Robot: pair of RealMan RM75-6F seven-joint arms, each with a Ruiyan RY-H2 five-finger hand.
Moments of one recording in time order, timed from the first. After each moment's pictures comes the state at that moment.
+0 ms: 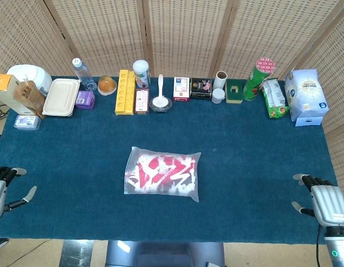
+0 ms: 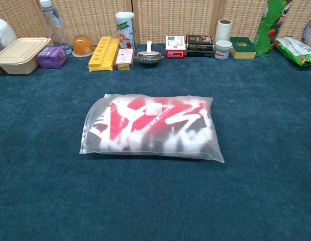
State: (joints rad) left arm -0.06 -1.11 -0.04 -1.66 1.51 1.55 0.15; right arm 0.08 -1.11 0.05 -1.61 -1.51 1.47 -0.09
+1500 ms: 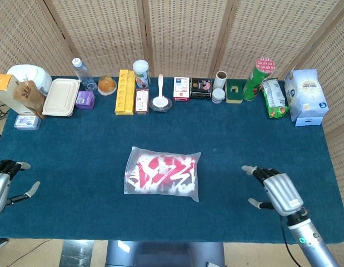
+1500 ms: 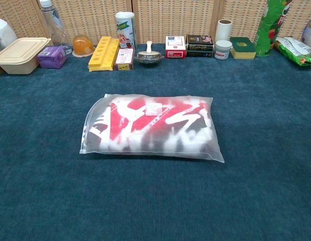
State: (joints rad) left arm -0.10 -1.05 -0.06 -1.69 1.52 1.50 0.15; right arm 0.27 -1.13 0.06 -1.74 -1.70 1.30 0.01
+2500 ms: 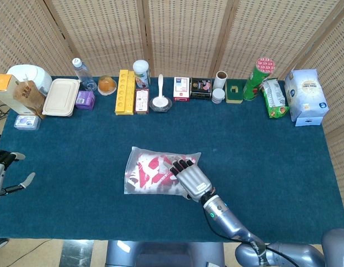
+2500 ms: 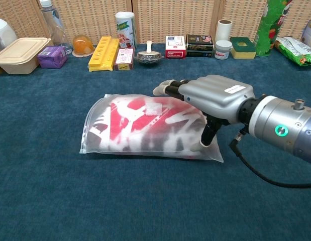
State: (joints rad) left arm -0.15 -1.02 -0.09 -1.63 1.49 1.45 0.10; right arm 0.66 -1.68 0.19 -1.59 -1.26 0.96 -0.66
